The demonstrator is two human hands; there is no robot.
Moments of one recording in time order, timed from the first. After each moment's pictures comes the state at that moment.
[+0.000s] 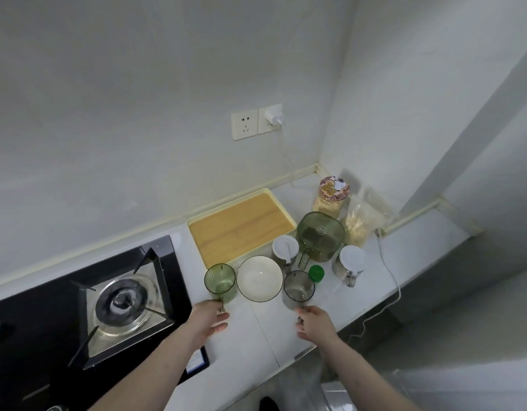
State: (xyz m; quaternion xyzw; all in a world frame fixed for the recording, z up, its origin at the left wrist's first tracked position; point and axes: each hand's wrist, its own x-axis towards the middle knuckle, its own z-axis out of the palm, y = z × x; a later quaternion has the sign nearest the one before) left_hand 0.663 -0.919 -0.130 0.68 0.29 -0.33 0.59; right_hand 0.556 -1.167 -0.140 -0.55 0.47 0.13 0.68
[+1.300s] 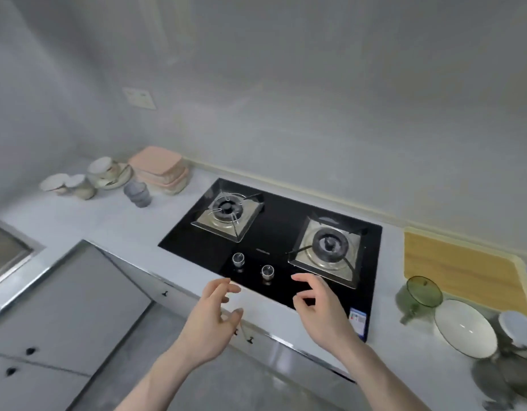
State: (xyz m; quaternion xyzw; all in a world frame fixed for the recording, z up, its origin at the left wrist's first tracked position) left_hand 0.350 -0.638 -0.015 0.88 0.24 0.06 0.41; right_hand 0.492 -0.848 0.002 -0.83 -0.21 0.22 0.46
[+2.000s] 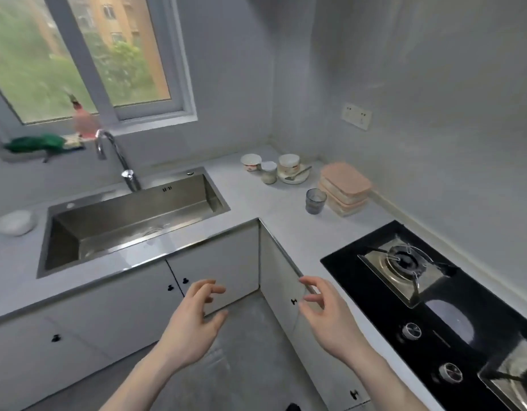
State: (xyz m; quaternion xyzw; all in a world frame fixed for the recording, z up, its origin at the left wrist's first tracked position) left_hand 0.041 -0.397 0.001 0.77 0.50 0.21 0.35; right_hand 0.311 -0.504 0.027 -0.72 -0.46 0.34 0.39
